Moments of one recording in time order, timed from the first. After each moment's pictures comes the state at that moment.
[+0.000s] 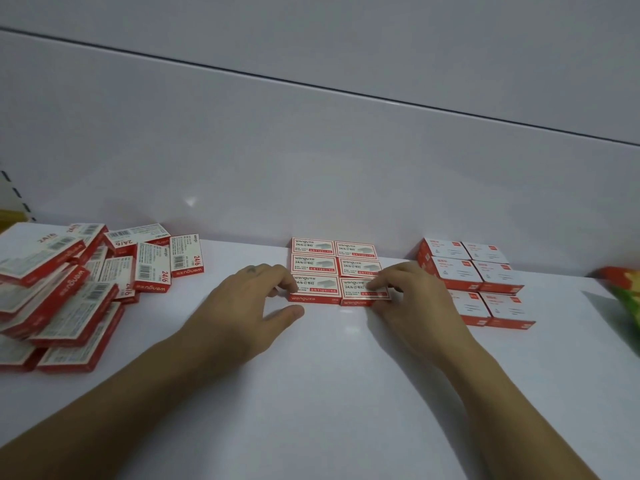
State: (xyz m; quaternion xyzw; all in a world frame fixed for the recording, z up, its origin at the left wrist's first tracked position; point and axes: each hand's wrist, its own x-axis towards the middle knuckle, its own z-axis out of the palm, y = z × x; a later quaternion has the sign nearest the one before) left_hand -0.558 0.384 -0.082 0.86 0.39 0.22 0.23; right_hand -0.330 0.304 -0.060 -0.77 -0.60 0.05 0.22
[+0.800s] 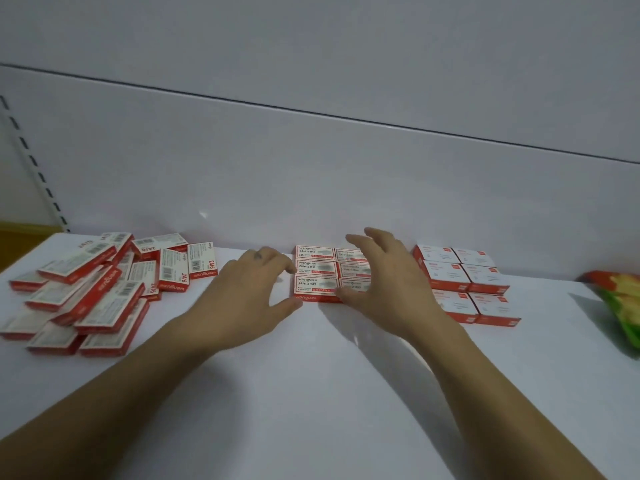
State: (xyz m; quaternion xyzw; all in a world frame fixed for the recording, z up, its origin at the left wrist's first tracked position) left_hand -0.562 0.376 -0.053 0.89 0.41 0.18 0.10; right_hand -0.365 0.308 -0.026 -0.74 -0.65 0.00 0.17
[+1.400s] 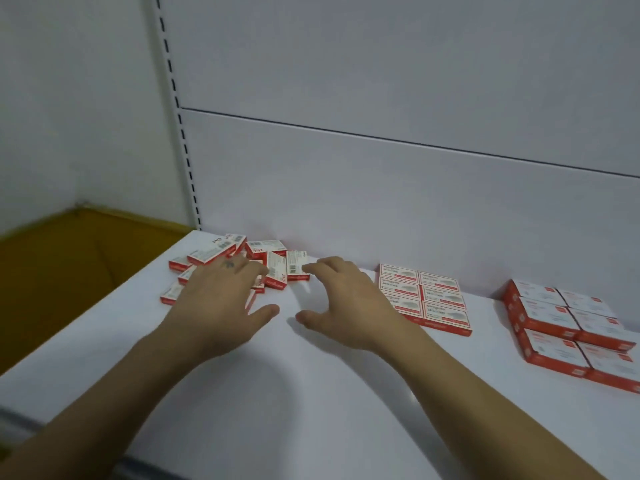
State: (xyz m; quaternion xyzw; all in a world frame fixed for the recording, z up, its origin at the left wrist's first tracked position) left_hand -0.676 0.350 -0.036 0.78 0.62 0.09 0.01; right_hand -0.488 0.344 -0.029 -0.57 -0.81 0.08 0.13
